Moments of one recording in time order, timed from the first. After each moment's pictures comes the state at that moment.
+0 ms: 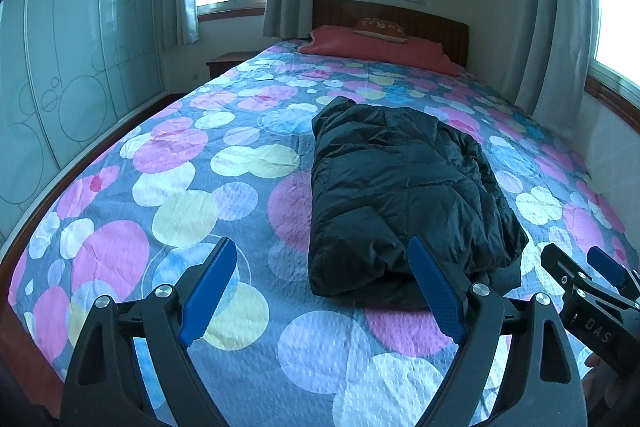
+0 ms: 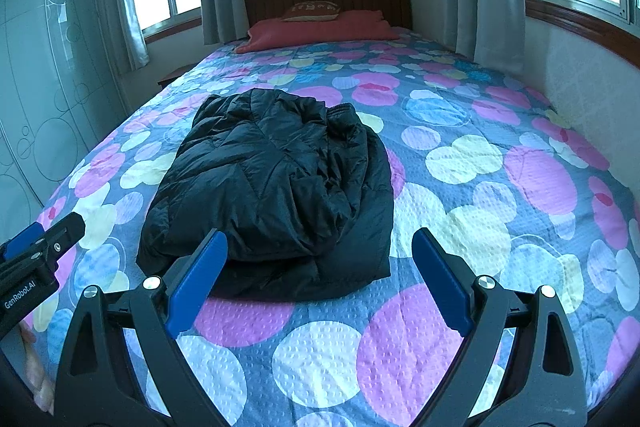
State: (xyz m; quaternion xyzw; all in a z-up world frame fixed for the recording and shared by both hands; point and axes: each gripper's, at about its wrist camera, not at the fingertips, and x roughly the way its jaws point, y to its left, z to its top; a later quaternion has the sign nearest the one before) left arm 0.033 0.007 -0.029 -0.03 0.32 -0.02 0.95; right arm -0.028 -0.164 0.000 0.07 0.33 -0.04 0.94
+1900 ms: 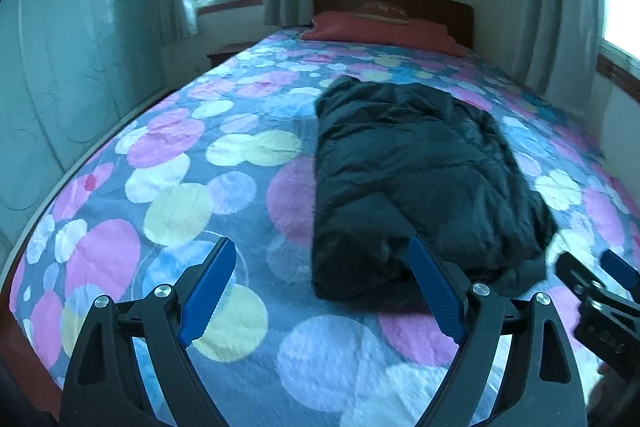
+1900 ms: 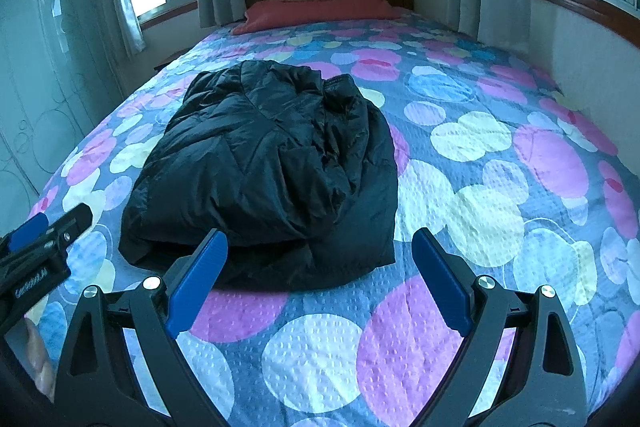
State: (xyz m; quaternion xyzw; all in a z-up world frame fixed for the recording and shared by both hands) left arm 0.064 -0.001 -0.059 0.00 0.34 0.01 0.94; right arm -0.009 -0.167 -0.030 0.08 0.36 -0.04 0.93
